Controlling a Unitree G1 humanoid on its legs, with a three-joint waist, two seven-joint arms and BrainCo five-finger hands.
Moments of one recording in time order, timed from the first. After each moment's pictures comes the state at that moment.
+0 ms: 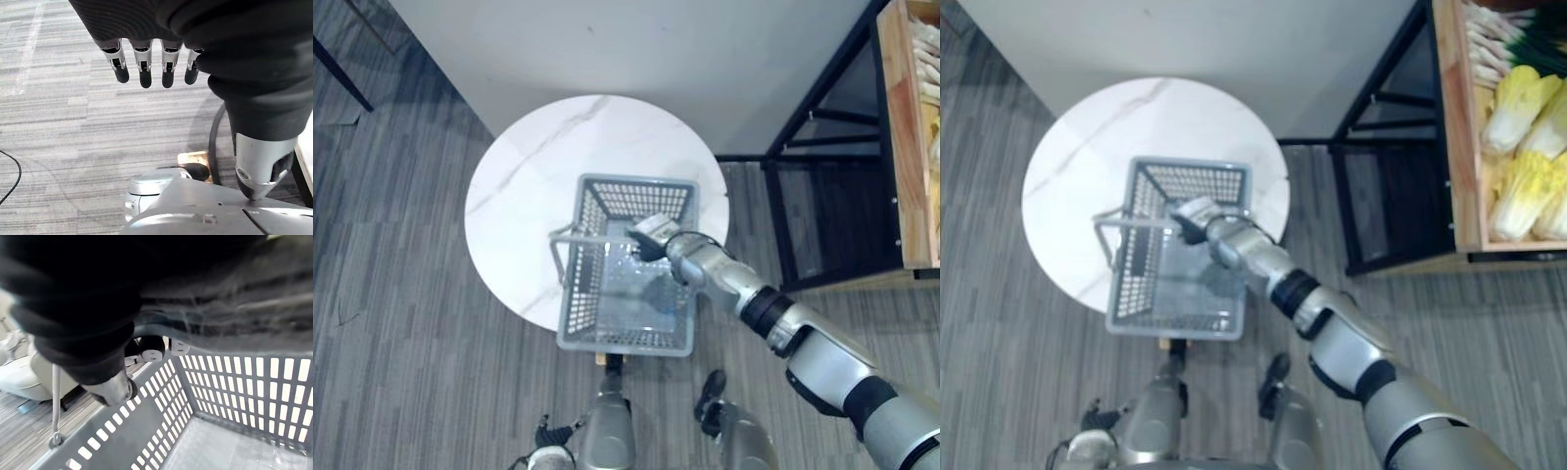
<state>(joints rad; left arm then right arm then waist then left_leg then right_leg) 0.00 0.13 0.12 1.10 0.09 -0.05 0.34 -0.99 -0.18 0.85 0.69 -0.74 -0.12 -0.07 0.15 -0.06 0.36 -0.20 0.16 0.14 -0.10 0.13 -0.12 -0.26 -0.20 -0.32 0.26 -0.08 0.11</state>
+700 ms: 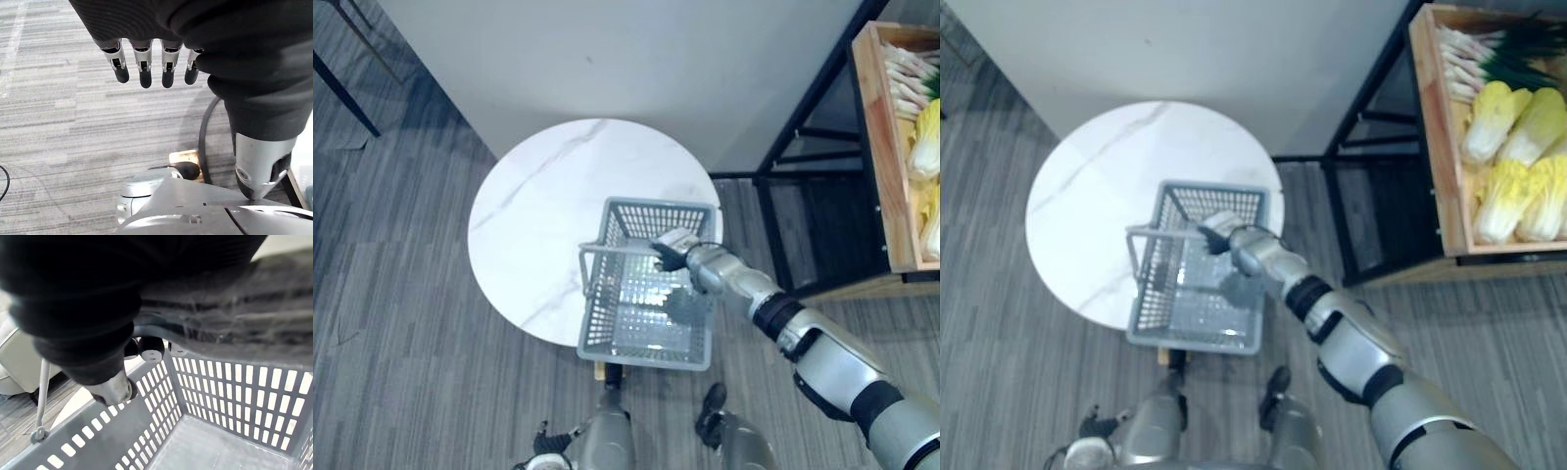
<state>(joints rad) 0.02 0.14 0.08 1.11 0.09 -0.07 0.34 -0.95 -0.18 0.76 0.88 -0.75 -0.13 -0.09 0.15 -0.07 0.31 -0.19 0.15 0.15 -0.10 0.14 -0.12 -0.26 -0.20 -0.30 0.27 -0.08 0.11</state>
